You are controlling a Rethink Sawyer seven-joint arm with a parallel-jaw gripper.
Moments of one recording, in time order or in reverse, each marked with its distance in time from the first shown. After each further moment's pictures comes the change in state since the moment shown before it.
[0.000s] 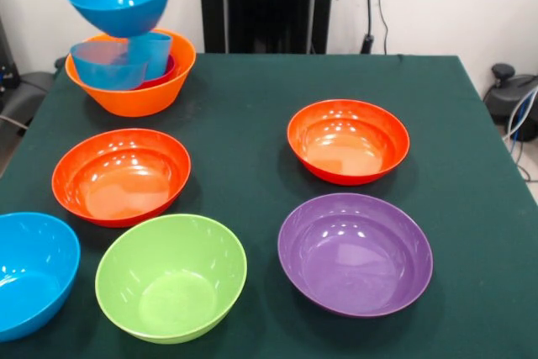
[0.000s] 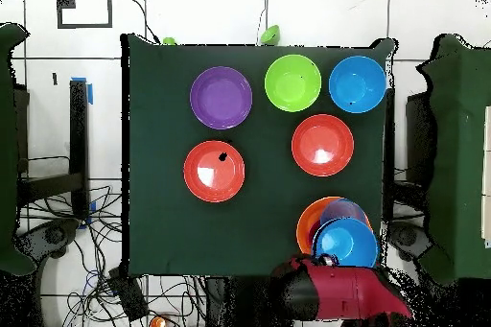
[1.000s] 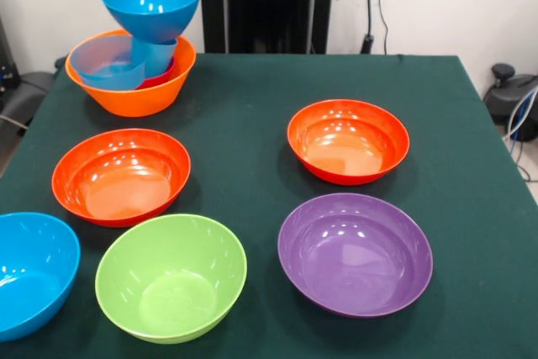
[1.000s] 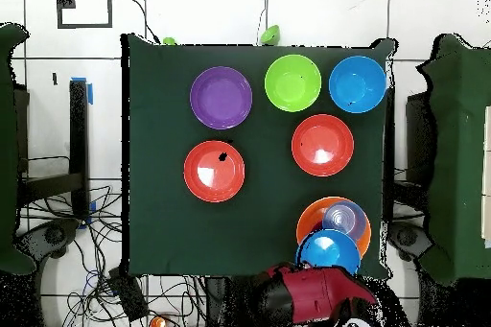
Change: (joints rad) arm 0.130 0.104 -0.084 0.010 -0.029 -0.069 0.000
